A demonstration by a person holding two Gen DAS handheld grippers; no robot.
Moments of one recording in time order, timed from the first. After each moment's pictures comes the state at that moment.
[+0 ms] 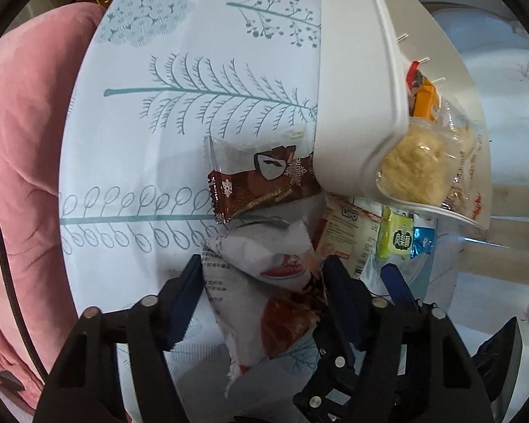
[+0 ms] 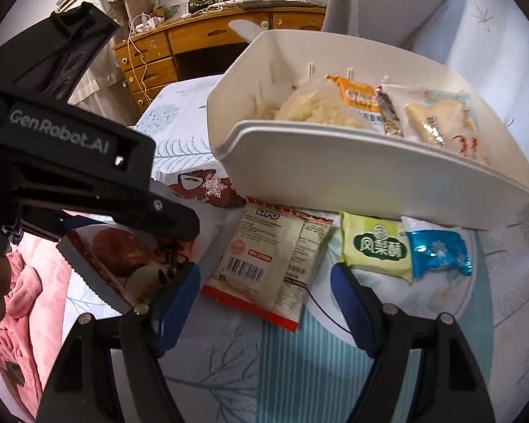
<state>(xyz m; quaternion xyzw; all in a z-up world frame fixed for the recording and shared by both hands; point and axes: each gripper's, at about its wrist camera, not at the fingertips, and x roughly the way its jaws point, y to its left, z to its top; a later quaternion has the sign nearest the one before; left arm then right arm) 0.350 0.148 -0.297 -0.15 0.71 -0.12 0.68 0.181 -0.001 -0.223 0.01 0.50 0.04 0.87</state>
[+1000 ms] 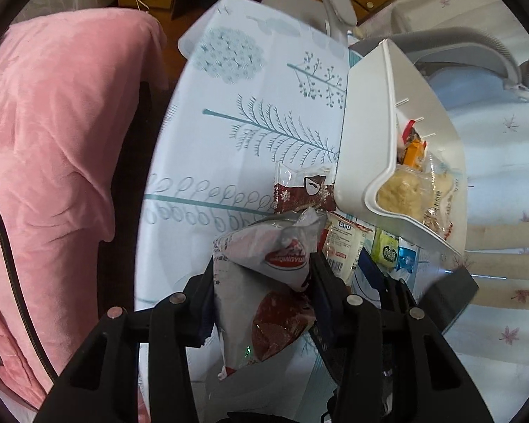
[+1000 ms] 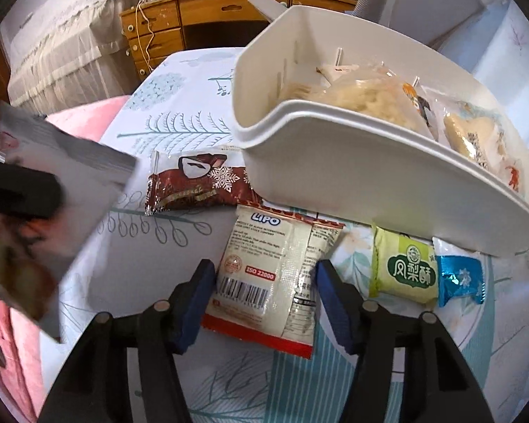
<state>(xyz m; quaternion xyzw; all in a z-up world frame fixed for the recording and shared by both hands) 0.307 0.216 -0.242 -0.21 0.65 -0.08 0.73 0.220 0.033 -0.245 -0.06 0.53 0.04 0.84</state>
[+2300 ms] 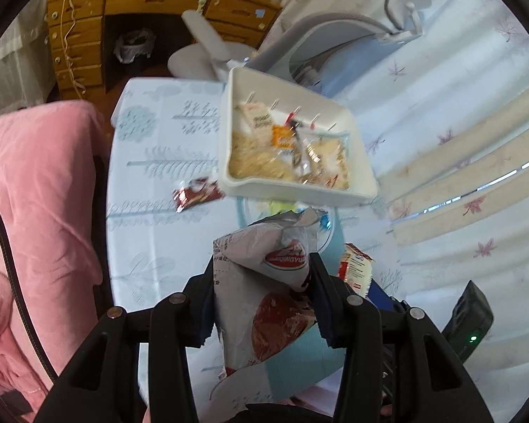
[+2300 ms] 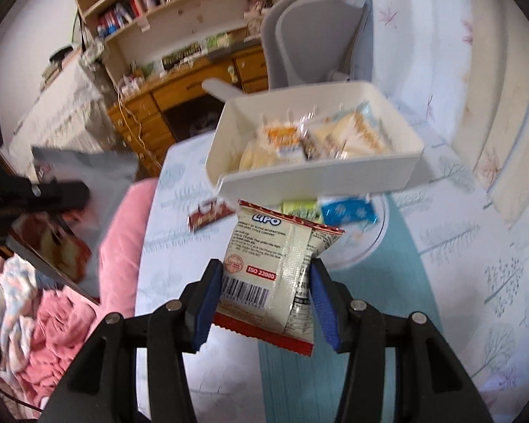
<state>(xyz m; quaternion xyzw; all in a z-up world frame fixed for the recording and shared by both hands) 0.229 0.150 -0.091 -0.13 0.56 -0.20 0.79 0.082 -0.058 -0.104 0.12 0.44 0.00 0.89</state>
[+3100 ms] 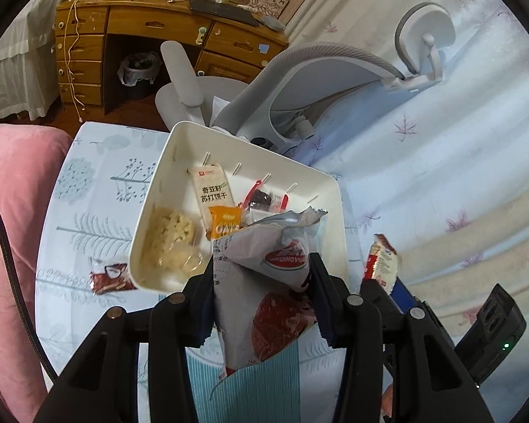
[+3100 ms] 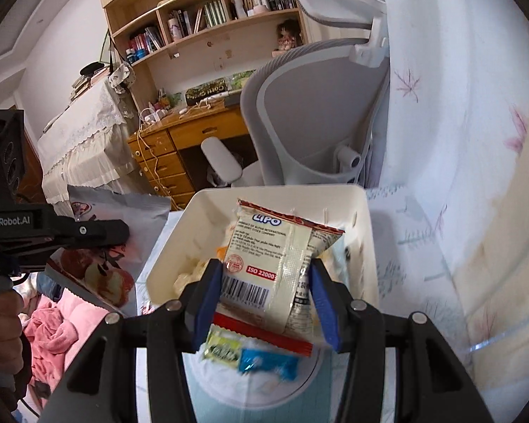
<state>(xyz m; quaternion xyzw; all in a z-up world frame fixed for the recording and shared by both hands) 0.340 0.020 -0.096 -0.19 0.51 -0.14 0.83 0.217 -0.194 -0.065 0.07 0.37 0.08 0.92</state>
